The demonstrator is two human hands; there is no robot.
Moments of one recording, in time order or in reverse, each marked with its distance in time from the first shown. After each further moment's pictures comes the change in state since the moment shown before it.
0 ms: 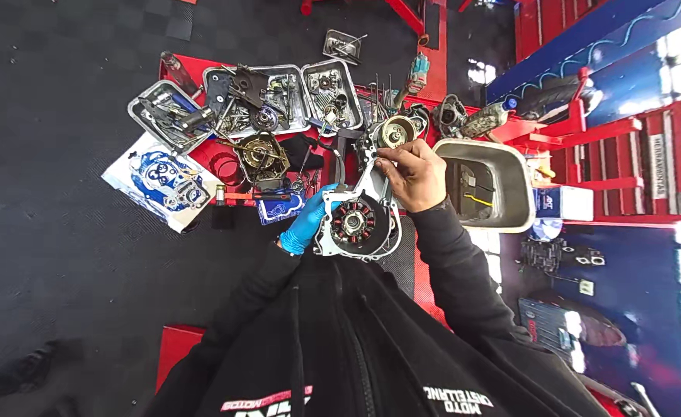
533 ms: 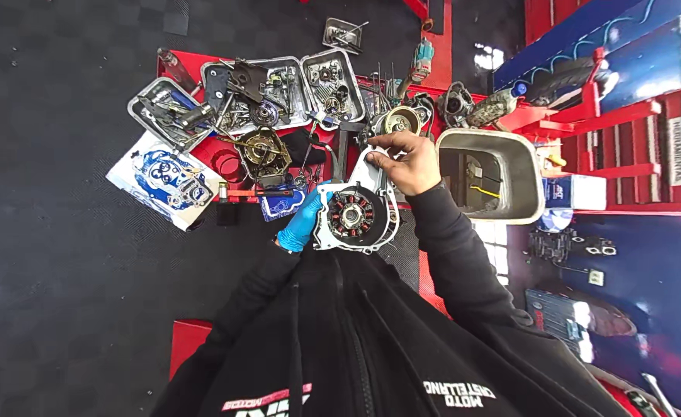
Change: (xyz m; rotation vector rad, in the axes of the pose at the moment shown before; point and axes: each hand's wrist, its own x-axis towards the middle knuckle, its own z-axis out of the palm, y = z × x) left_hand -0.010 -0.001 -0.009 -0.081 0.134 -0.138; right_hand 0.017 0.005 0.015 0.257 -0.159 0.225
